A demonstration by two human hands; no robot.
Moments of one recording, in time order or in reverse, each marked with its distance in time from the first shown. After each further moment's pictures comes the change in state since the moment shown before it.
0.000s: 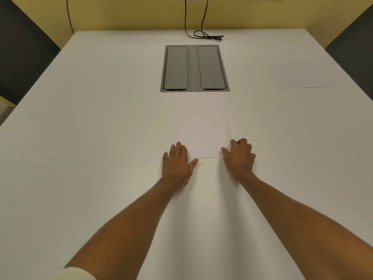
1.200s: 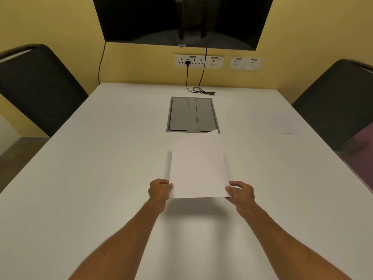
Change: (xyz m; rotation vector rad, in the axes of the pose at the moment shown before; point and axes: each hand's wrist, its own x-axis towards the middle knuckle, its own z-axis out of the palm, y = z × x) left_hand -0.079 -0.024 -0.103 -1.343 0.050 -0.681; right_hand -0.087 0.015 -0.085 1.267 -0.106 0.493
